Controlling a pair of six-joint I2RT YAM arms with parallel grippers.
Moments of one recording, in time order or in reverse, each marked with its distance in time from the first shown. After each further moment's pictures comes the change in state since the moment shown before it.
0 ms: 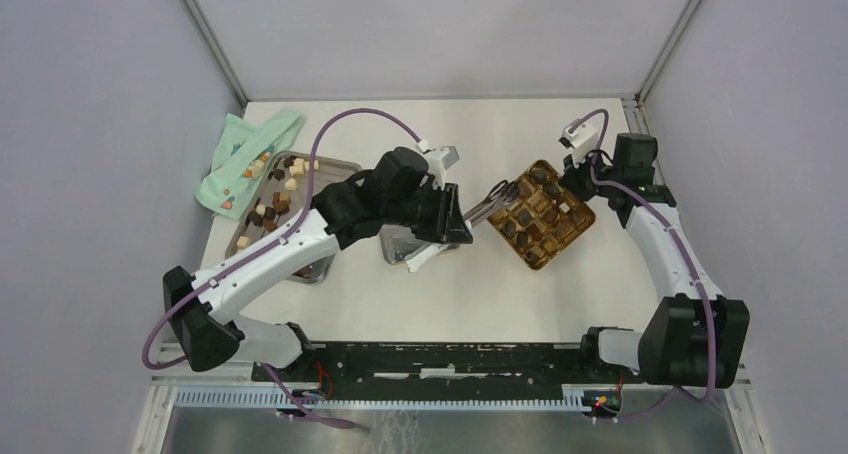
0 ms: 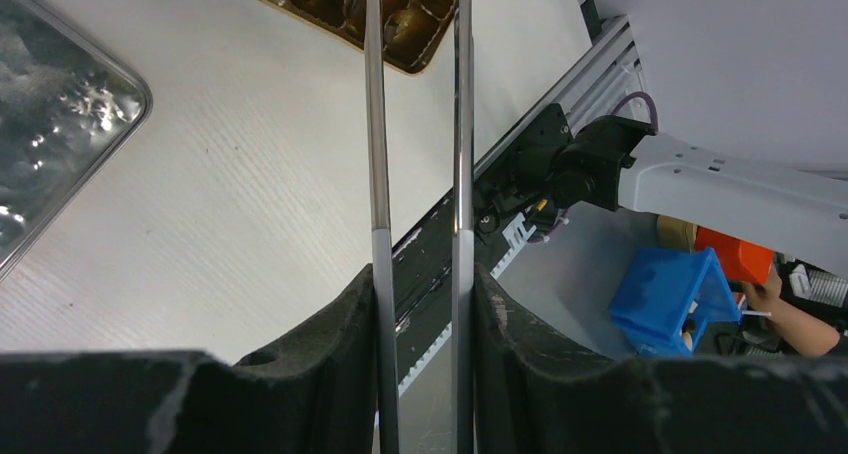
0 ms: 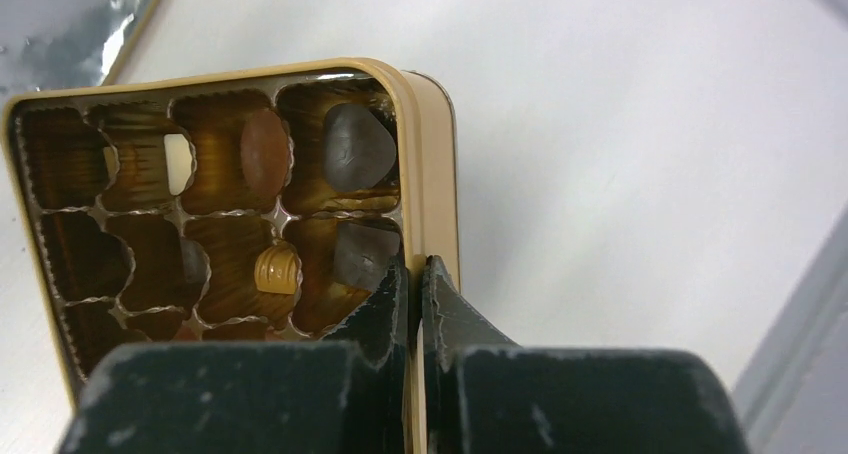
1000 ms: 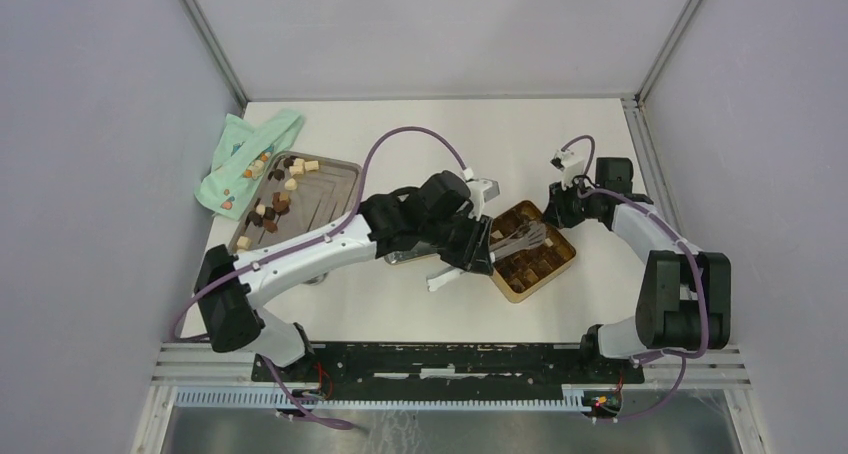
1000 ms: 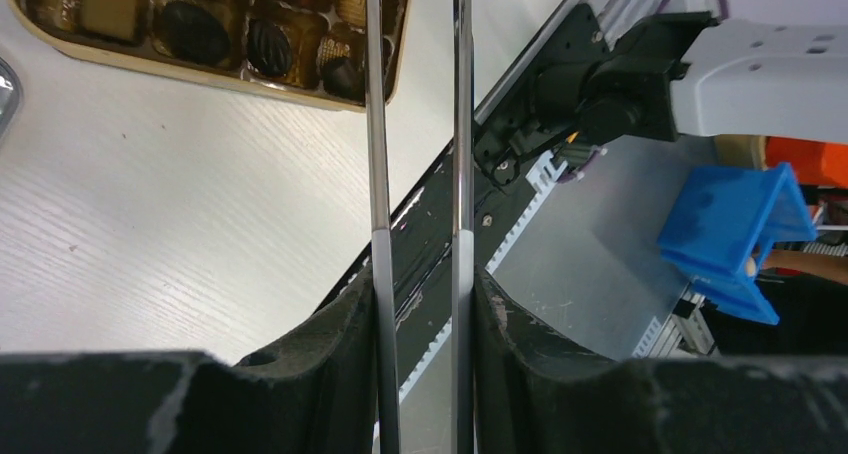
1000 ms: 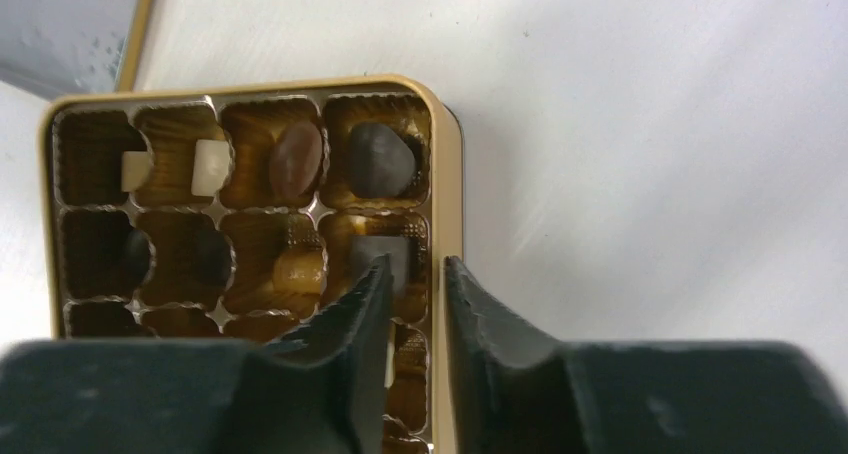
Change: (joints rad) left arm -0.132 0.128 0.000 0.048 0.025 0.078; right arm 0.000 0.149 -0.137 0.051 -0.068 0.179
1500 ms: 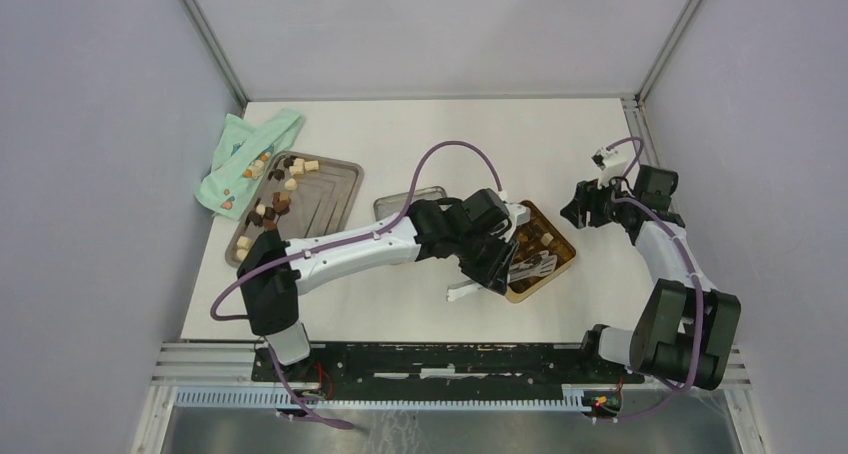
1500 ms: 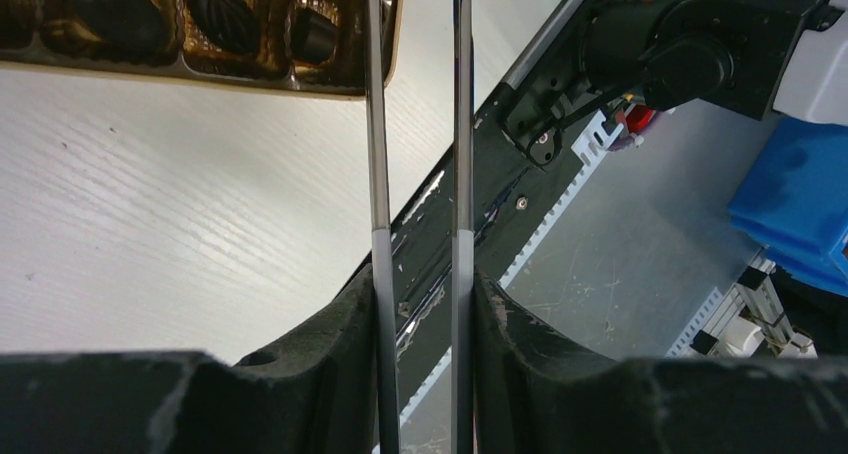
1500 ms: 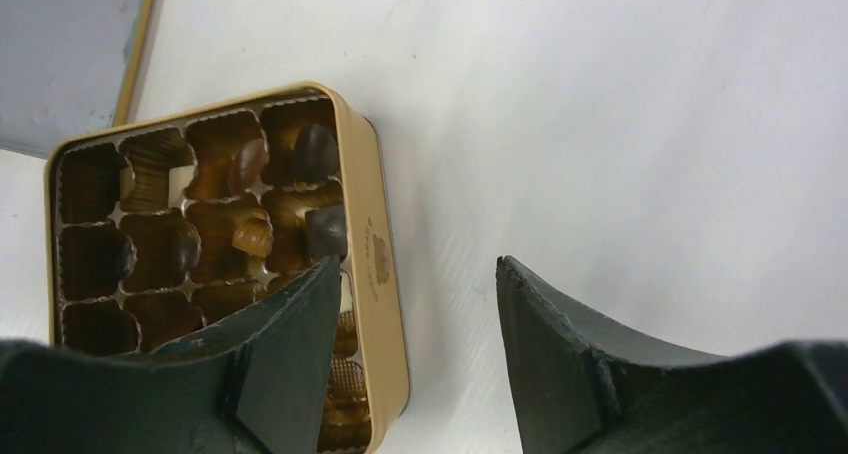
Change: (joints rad) left arm -0.098 0.219 0.114 -0.089 -0.021 0.069; right arm -0.186 -0.147 -0.055 0.055 -0.103 0.025
